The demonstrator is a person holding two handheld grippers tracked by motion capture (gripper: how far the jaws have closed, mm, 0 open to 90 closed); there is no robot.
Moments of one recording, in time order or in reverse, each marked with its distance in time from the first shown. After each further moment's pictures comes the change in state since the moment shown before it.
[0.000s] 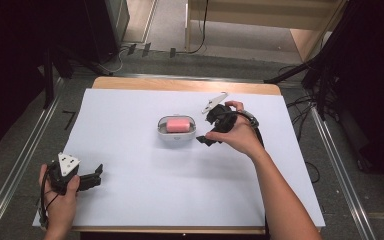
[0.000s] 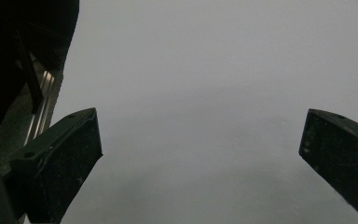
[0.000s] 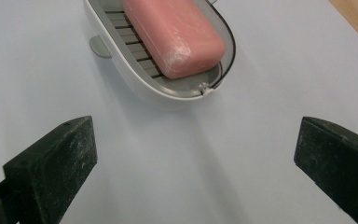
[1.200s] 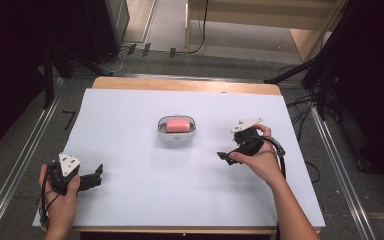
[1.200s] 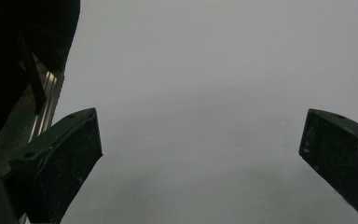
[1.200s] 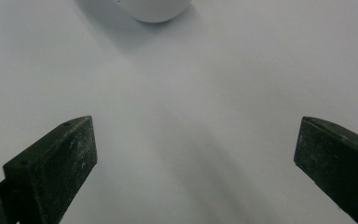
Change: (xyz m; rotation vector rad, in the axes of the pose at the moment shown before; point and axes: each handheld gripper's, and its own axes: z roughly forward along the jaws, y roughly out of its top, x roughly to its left) left arm -0.002 0.000 0.000 0.000 0.011 0.007; right arm 0.014 -0.092 -0.026 -0.094 -0.076 0.175
